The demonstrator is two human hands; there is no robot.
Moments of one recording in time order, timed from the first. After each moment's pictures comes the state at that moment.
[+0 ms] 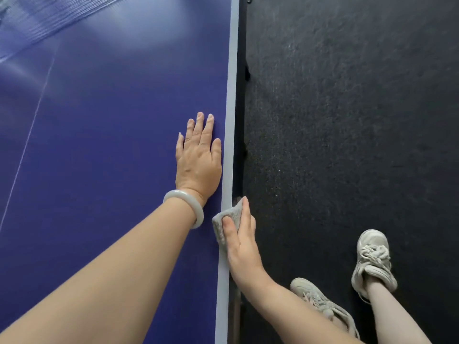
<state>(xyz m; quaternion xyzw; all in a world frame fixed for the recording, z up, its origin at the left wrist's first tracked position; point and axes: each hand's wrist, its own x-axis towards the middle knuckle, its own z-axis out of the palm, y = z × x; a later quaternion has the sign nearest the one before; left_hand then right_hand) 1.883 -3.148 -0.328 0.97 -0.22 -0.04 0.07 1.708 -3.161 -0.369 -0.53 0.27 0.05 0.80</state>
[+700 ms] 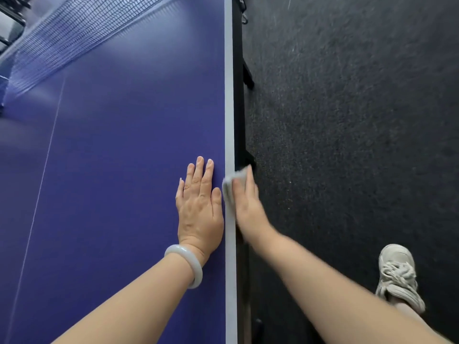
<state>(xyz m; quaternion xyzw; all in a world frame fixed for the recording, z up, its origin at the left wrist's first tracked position) 1.879 -3.151 -0.321 0.97 -0.21 -0.04 0.08 1.839 -3.244 -0.364 -0.50 0.27 0.03 0.82</state>
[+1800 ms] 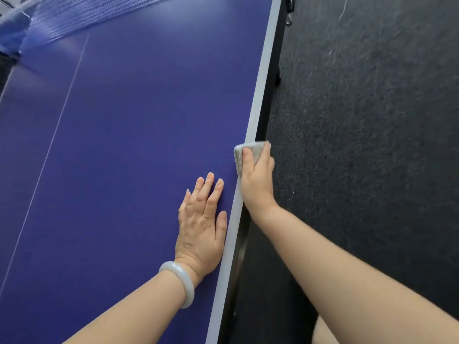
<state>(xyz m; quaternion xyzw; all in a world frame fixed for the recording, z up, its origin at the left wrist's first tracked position) 1.883 -3.153 -0.318 0.98 -0.19 -0.06 0.06 1.935 -3.293 -0.352 -0.60 0.29 0.01 0.75</state>
